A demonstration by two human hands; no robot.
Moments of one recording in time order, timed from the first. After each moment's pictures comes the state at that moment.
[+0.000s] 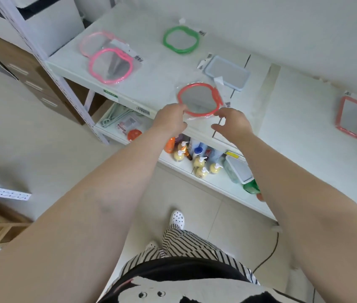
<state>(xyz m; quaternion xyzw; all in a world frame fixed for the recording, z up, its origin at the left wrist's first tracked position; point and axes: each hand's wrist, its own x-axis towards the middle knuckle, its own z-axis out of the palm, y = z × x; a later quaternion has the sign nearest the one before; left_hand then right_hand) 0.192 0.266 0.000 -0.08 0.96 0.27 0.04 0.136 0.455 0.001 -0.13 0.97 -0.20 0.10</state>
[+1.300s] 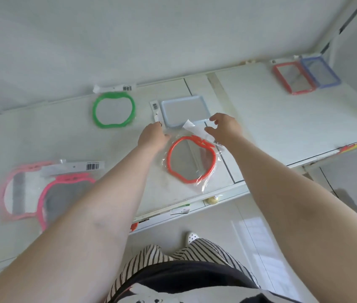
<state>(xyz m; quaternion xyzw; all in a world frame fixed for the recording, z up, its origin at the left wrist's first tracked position) -0.085 0.193 -0.021 0.13 0.96 0.20 0.17 -0.011 0.391 -0.006 0.28 0.92 -0.28 0.03</state>
